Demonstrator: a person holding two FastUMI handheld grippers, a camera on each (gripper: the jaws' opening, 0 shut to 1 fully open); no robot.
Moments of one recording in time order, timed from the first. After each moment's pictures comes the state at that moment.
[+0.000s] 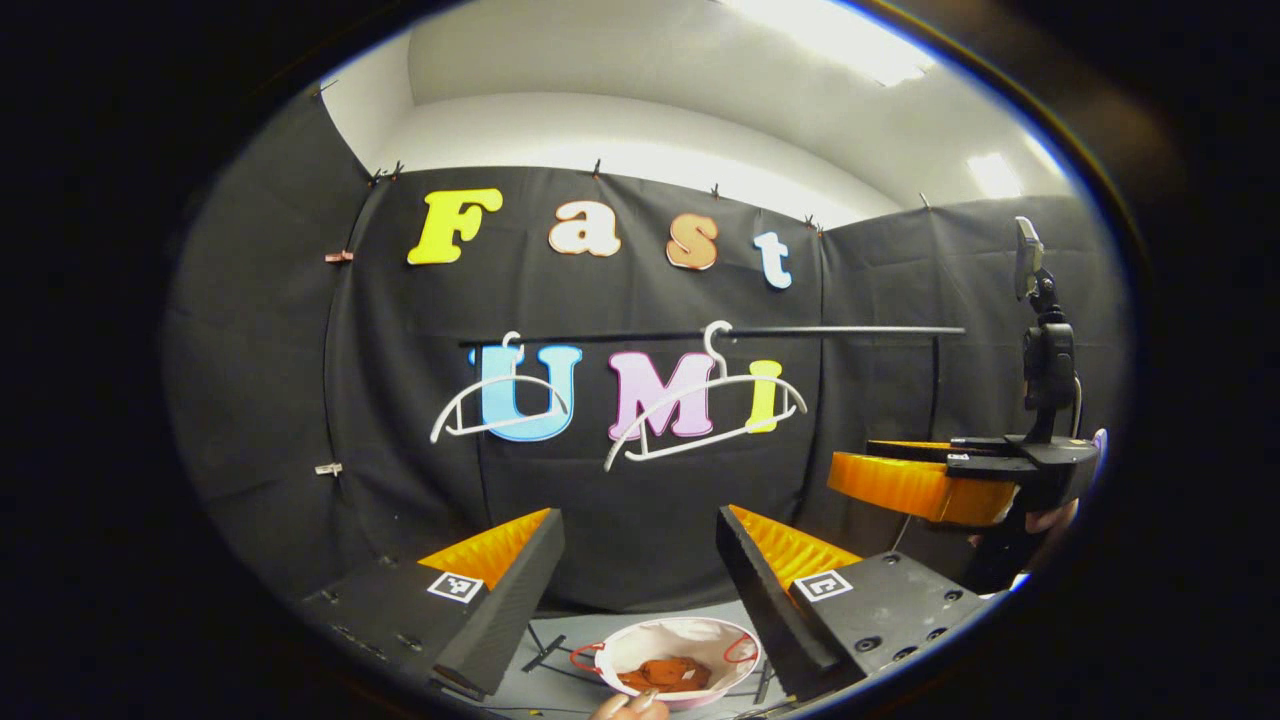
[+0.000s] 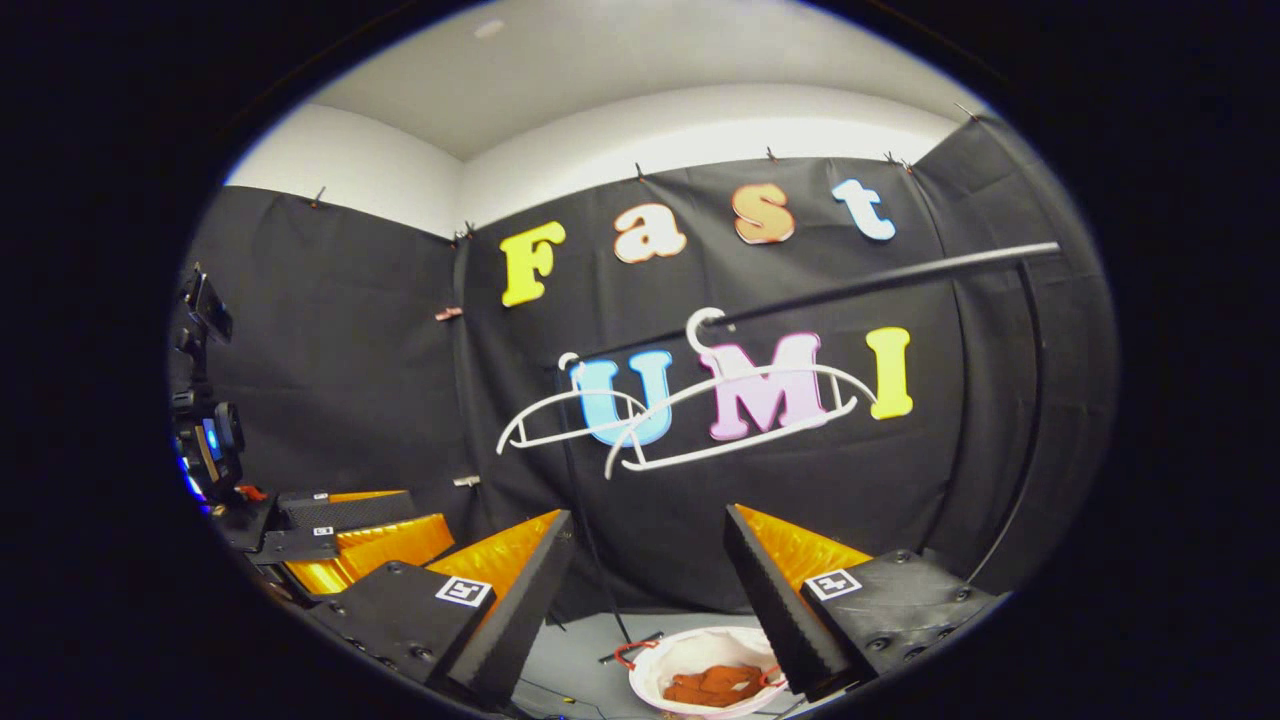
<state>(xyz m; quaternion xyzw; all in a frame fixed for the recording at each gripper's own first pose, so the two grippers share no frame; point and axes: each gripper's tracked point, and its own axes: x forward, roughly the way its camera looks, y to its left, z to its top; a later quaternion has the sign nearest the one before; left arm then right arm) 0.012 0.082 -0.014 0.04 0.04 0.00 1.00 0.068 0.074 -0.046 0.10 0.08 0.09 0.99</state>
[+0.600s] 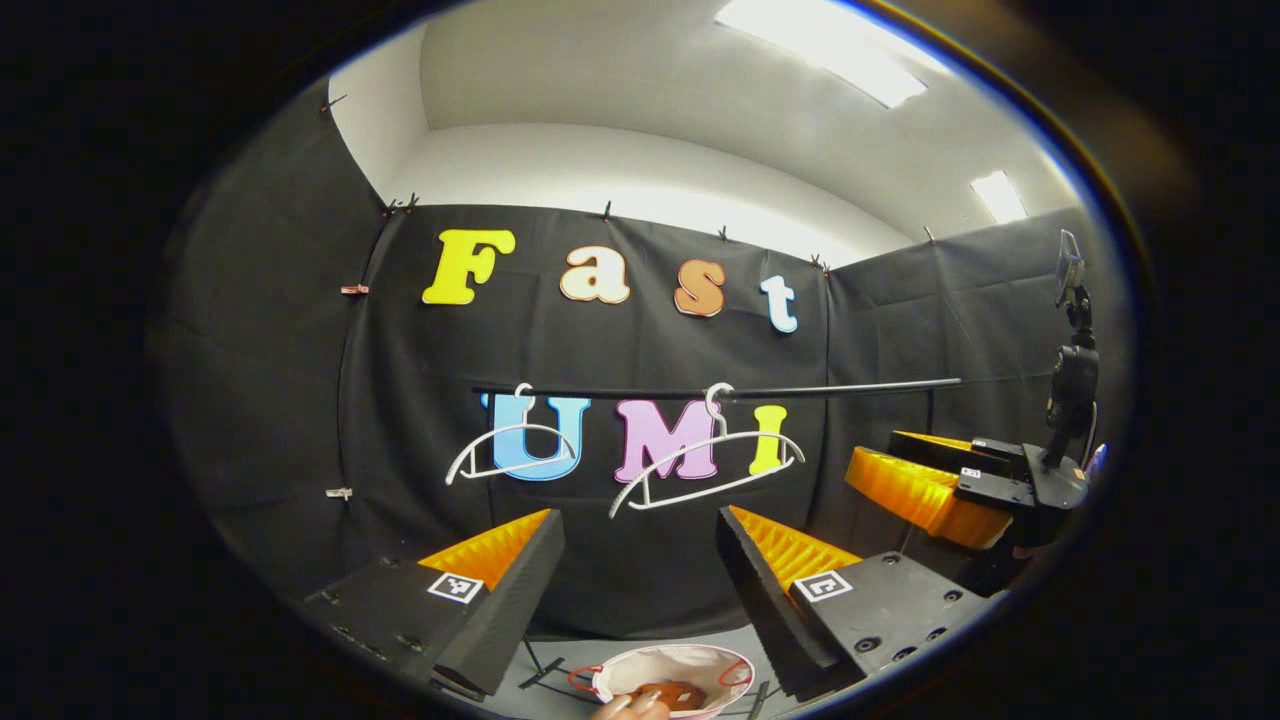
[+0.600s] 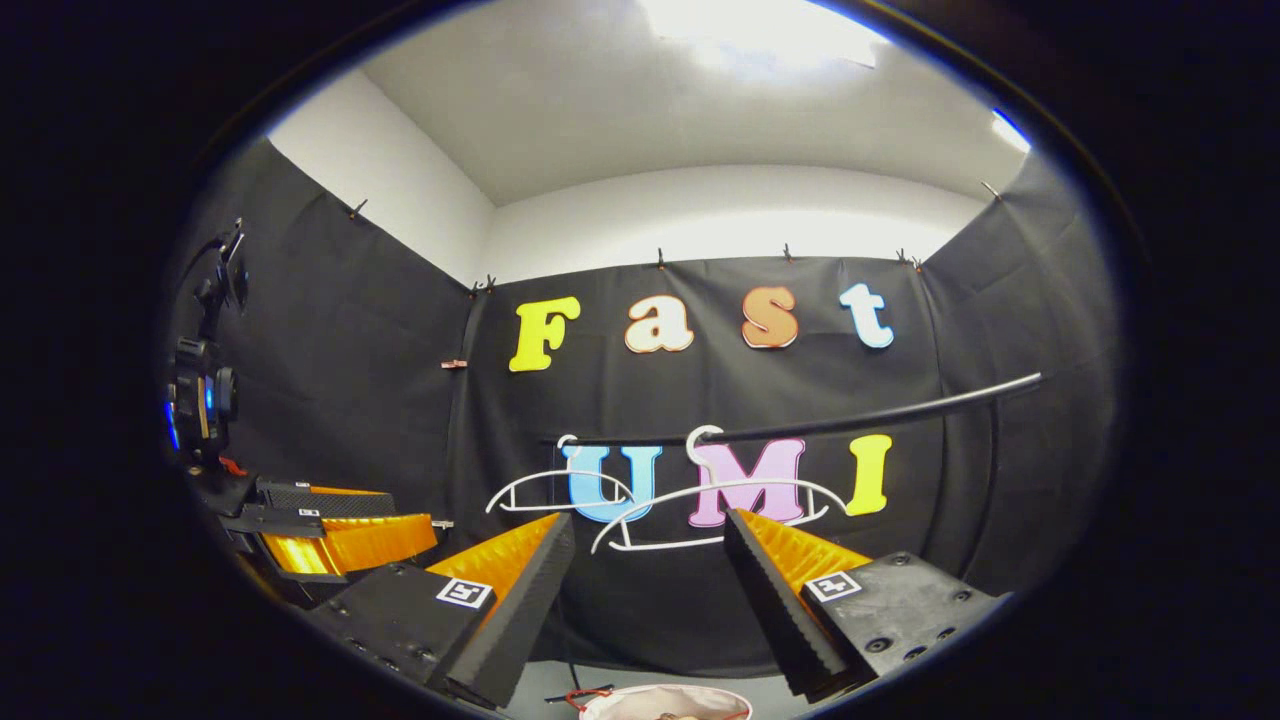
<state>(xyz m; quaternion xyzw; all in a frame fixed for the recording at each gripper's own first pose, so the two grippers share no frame) -0.003 0.076 0.033 0.03 -0.01 0.01 1.00 0.056 0.061 0.020 0.04 -0.04 0.06 1.00</state>
